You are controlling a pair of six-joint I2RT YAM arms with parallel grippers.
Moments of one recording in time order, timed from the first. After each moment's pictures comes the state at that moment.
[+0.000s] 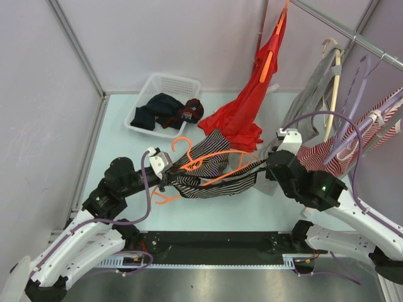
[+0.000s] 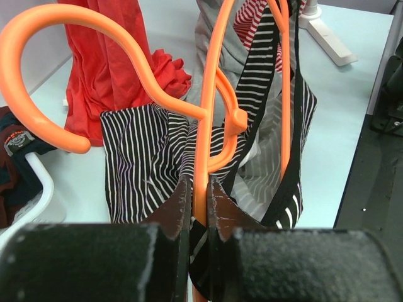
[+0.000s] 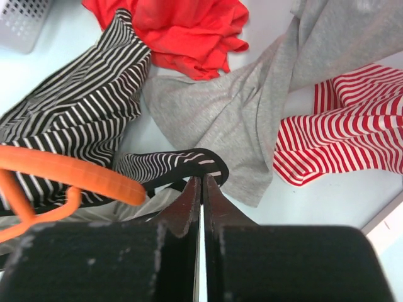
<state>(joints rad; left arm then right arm) -0.65 0.60 0.68 -0.26 0.41 0.18 0.94 0.85 1.03 -0.87 0.71 0.62</state>
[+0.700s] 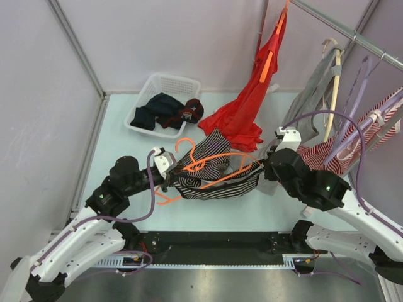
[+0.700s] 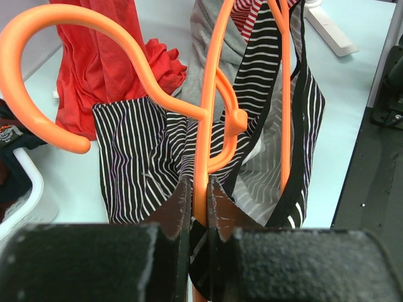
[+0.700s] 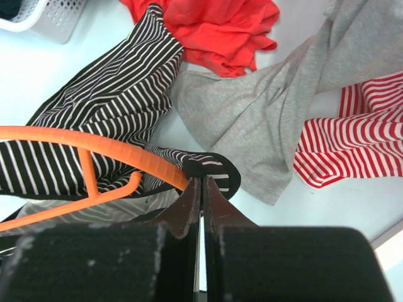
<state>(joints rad) -0.69 0.63 0.68 -0.26 0.38 0.18 0.94 0.84 1.07 -0.87 0.62 0.59</state>
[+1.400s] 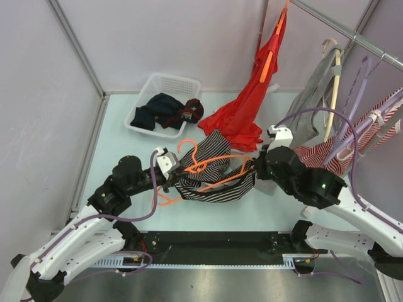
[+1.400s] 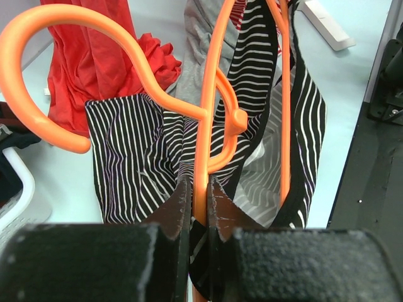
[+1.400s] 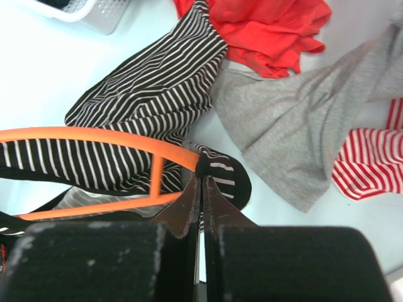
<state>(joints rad) -0.71 0.65 0.68 -0.26 0.37 0.18 0.97 0.88 1.10 -0.81 0.53 0.59</state>
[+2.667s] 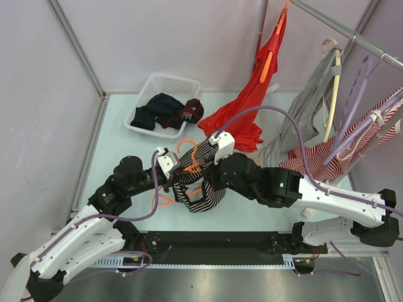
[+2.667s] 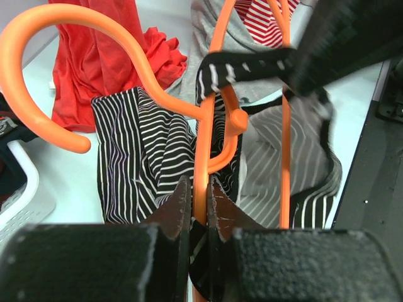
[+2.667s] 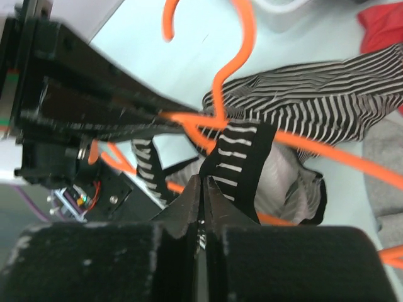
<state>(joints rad) -0.72 0.66 0.68 -0.27 0.33 0.19 1.30 1.21 1.29 -0.54 0.44 0.49</state>
